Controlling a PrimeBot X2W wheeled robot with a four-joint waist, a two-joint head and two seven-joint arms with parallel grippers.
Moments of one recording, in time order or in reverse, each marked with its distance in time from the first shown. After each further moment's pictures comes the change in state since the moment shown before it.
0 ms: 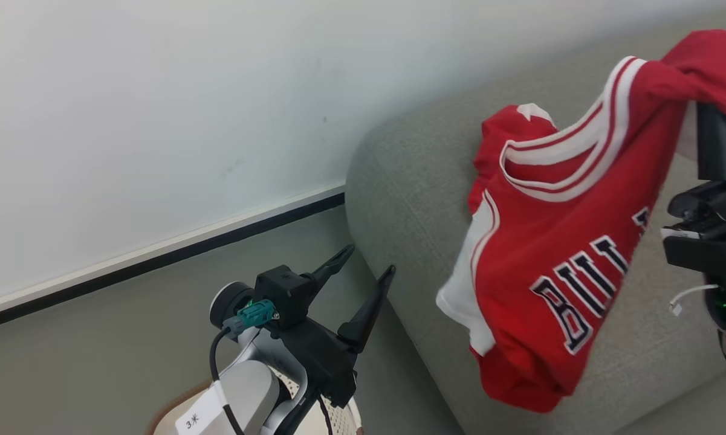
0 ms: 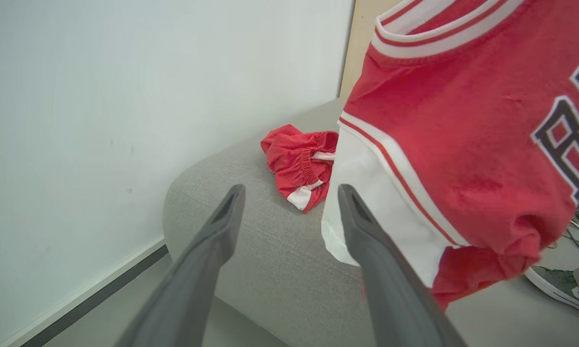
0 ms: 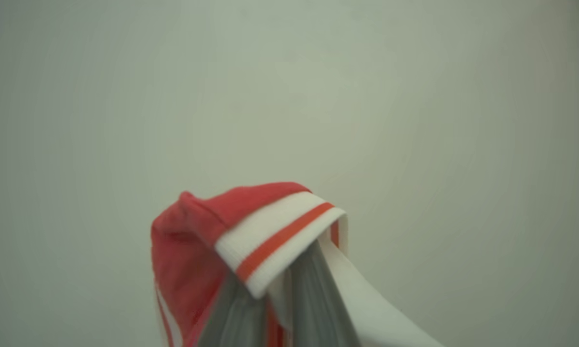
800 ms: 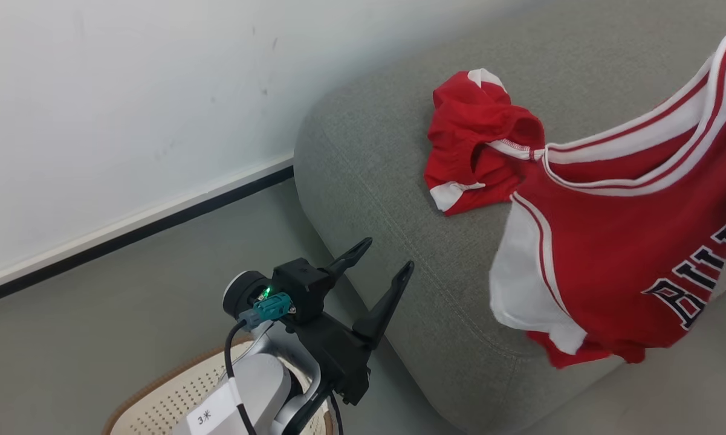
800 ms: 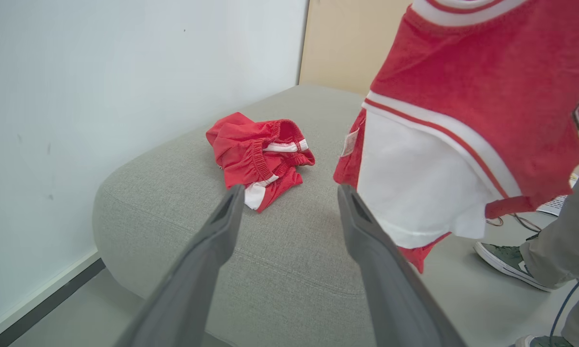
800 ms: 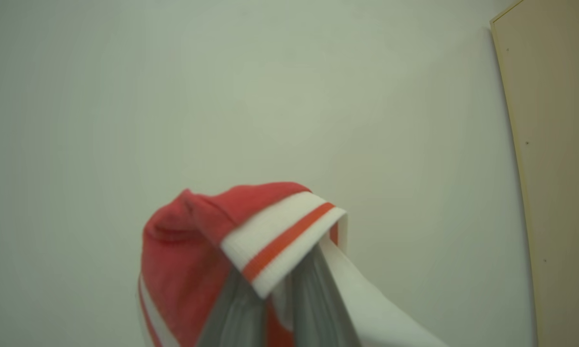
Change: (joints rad) left arm -0.025 -0.005 -0.027 -0.036 0.013 0.001 0.029; right arm 0.054 -0.017 -0.147 -0.128 0.041 -0.019 -0.001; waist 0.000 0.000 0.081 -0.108
